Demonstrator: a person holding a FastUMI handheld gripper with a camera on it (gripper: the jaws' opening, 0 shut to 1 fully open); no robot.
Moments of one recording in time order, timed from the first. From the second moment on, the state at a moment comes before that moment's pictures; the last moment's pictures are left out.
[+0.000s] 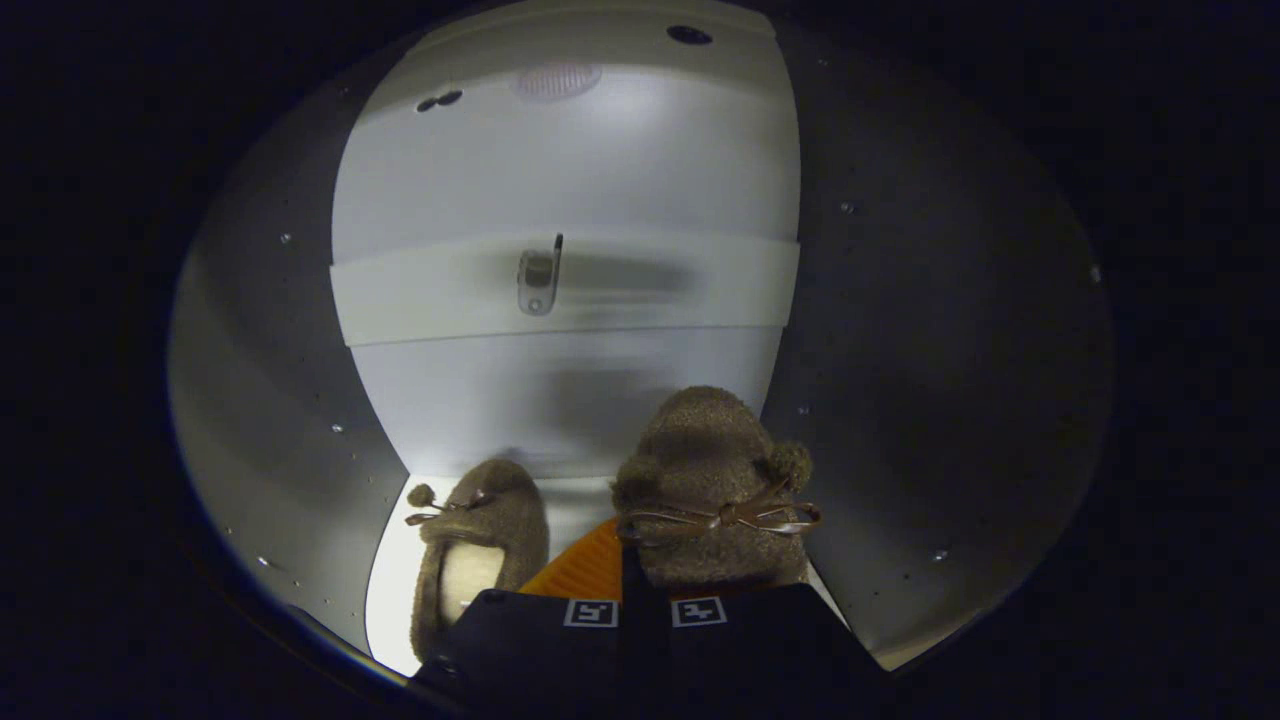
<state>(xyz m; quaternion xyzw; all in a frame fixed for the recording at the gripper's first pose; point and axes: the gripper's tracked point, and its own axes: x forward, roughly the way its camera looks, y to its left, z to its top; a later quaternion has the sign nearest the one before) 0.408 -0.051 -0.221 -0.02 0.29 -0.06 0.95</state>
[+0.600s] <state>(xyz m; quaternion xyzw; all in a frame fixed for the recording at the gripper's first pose) 0.420 -0.050 -0.279 -0.02 0.35 -0.05 0.93</state>
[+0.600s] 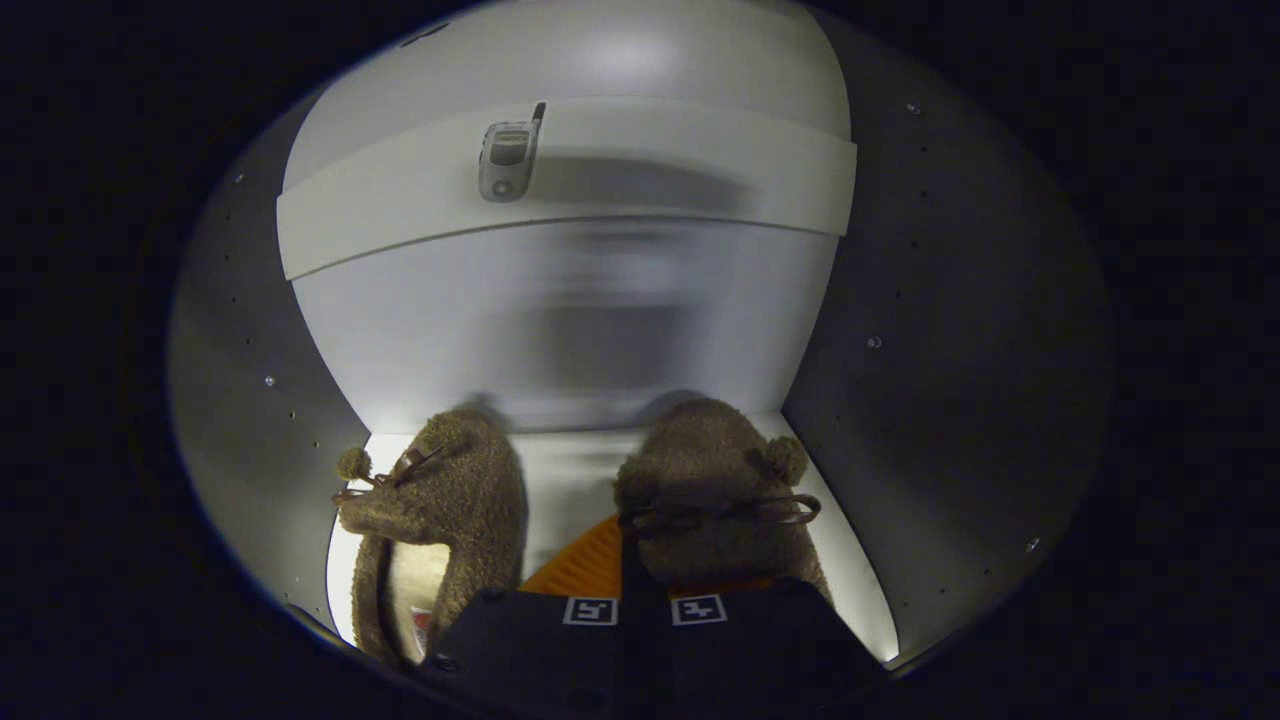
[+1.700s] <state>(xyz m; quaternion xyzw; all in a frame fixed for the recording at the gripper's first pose) 0.304 -0.031 -0.126 -0.01 0.20 -0.04 0.98</state>
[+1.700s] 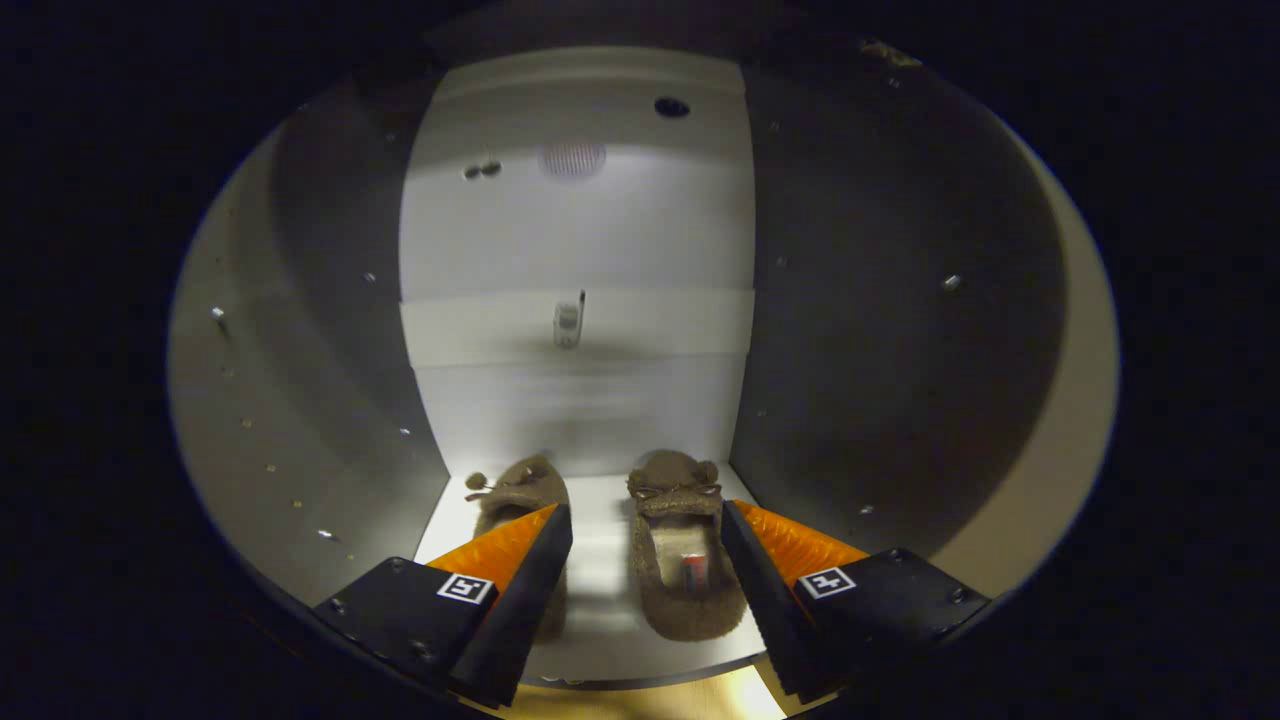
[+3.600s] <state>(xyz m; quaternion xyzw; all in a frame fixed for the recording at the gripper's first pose) -0.097 -0.326 0.029 0.02 0.07 -0.09 0.99</state>
